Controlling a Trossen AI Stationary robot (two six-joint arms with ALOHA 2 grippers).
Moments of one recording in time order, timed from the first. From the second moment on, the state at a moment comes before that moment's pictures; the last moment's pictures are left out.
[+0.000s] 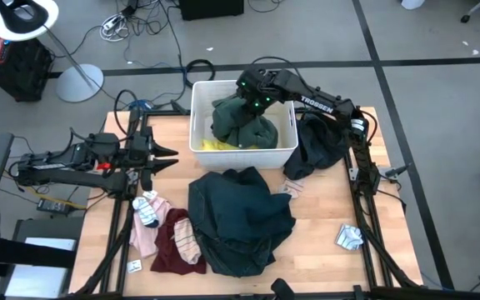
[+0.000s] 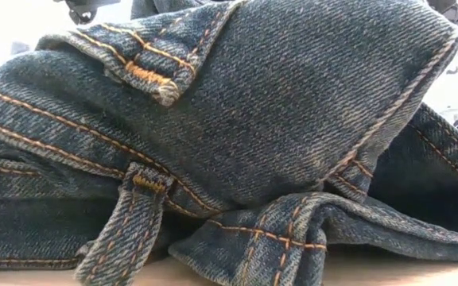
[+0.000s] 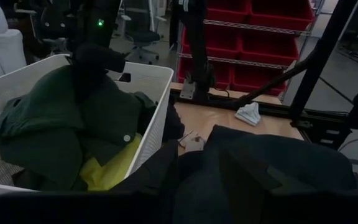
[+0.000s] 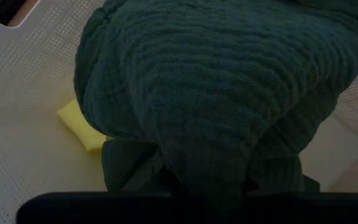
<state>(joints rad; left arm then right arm) 0.01 0.50 0.72 -0.39 -0.11 -0.14 -0.47 2.07 2.18 -1.17 -0.03 0.38</state>
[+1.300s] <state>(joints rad) 0.01 0.50 0.72 -0.41 0.00 -0.13 -0.40 1.78 2.18 -1.31 0.03 0.34</state>
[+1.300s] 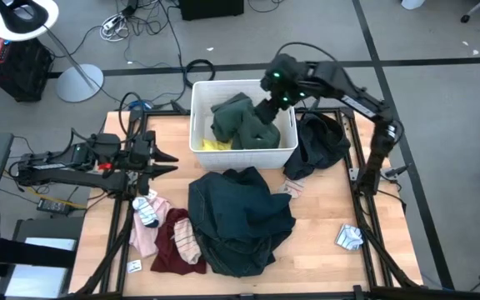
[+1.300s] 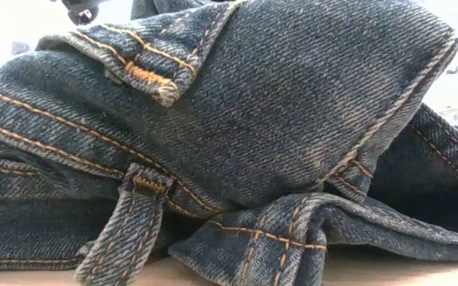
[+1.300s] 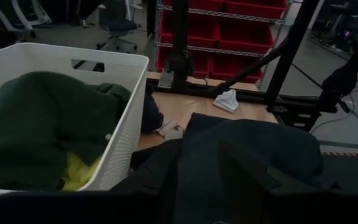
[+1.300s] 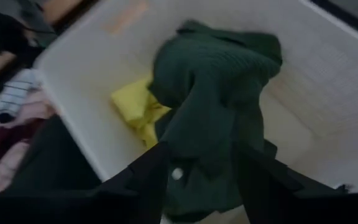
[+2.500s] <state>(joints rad) 0.01 0.50 0.72 -0.41 0.01 -0.14 0.16 1.62 2.18 -1.44 0.36 0.79</state>
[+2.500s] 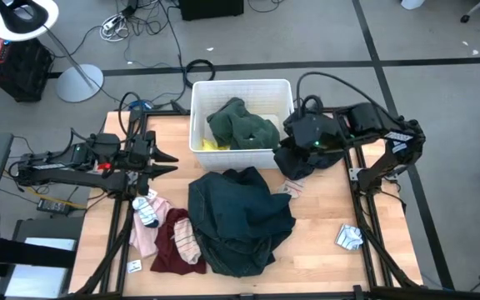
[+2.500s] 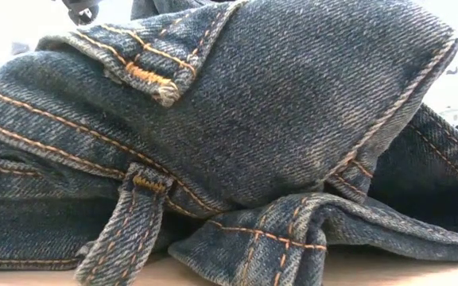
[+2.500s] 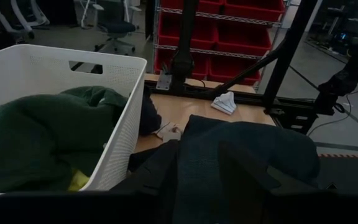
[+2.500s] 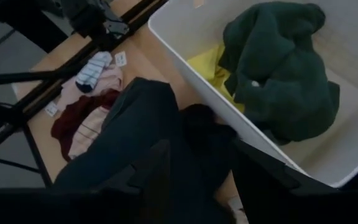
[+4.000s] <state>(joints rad) 0.01 0.50 0.72 -0.41 0.00 -0.17 0.83 1.46 1.21 -1.36 0.17 2.21</state>
